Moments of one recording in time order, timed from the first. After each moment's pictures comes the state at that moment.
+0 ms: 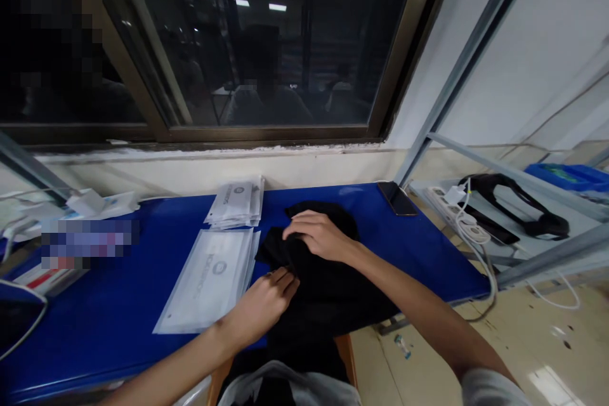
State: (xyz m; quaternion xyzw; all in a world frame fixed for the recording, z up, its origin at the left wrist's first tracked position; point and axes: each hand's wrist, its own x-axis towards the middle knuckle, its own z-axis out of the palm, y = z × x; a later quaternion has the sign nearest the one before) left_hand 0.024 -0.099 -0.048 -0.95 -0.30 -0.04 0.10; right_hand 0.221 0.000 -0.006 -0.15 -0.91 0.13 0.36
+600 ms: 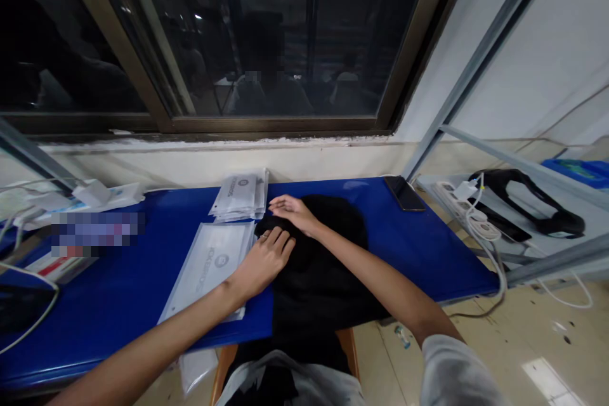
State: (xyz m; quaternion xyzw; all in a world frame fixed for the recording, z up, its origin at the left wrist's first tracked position) left_hand 0.011 -0.057 -0.039 -0.91 -0.37 -0.06 0.18; right_hand 0.145 0.069 -0.077 -0.29 -0.66 0.54 0.43
